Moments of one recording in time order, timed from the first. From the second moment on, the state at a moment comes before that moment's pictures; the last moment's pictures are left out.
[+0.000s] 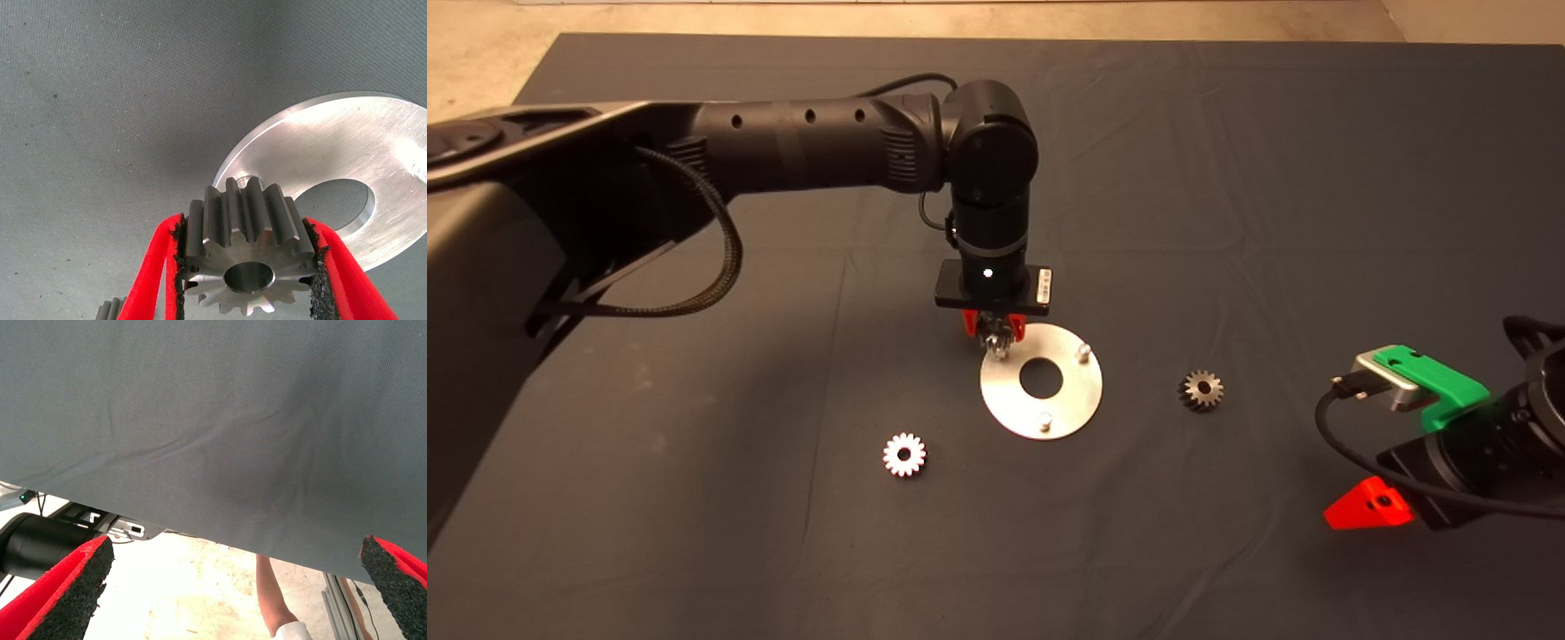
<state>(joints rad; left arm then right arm) -0.42 2.92 -1.47 0.16 1.47 -1.32 0.44 2.04 -0.44 -0.10 -1.53 1.35</state>
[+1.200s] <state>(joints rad) -0.40 2.92 -1.46 0.14 1.47 -1.27 0.44 2.04 -0.44 -0.10 -1.53 1.35</state>
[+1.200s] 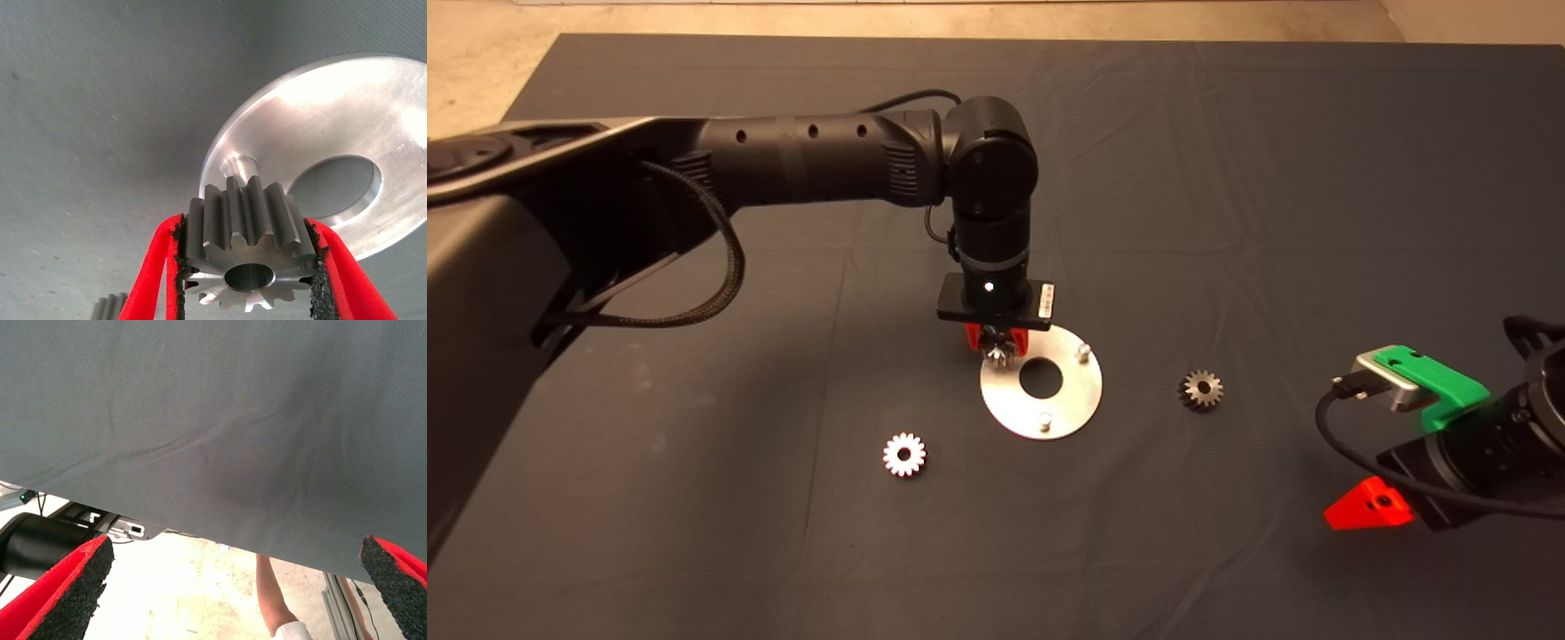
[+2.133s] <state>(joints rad) -0.40 2.92 -1.48 0.14 1.42 -1.27 0.44 2.04 -0.44 -0.09 -1.53 1.35</state>
